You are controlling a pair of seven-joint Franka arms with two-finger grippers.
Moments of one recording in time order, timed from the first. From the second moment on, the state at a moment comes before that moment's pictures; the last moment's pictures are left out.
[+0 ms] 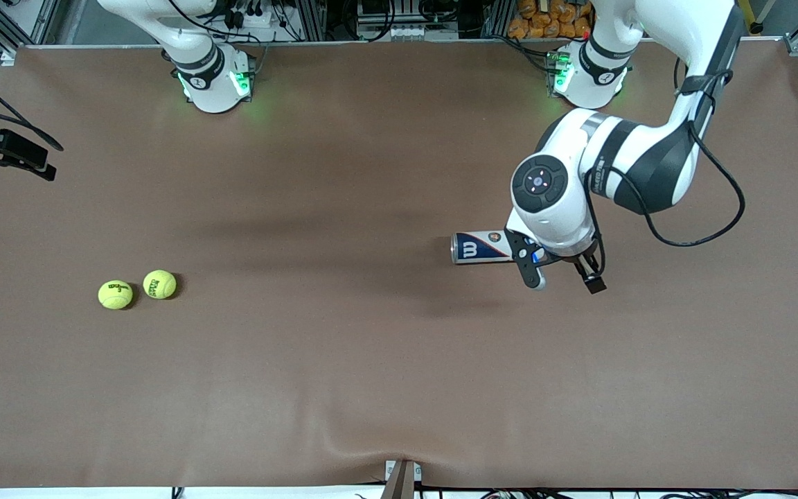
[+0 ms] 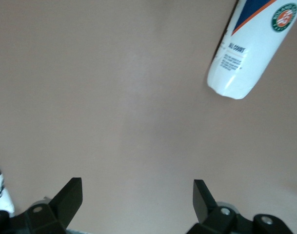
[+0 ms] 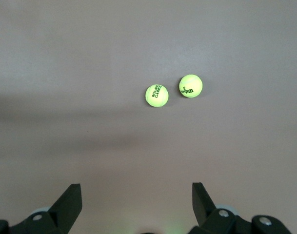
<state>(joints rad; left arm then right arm) -0.22 0.45 -0.33 -1.53 0.54 1.65 0.62 -0.02 -0.01 -0.04 -1.53 0.02 1.46 -0.03</state>
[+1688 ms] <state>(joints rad) -0.39 0.64 -0.34 -1.67 0.56 1.69 0.56 -0.02 -0.01 -0.05 -1.53 0.02 1.46 -0.03</state>
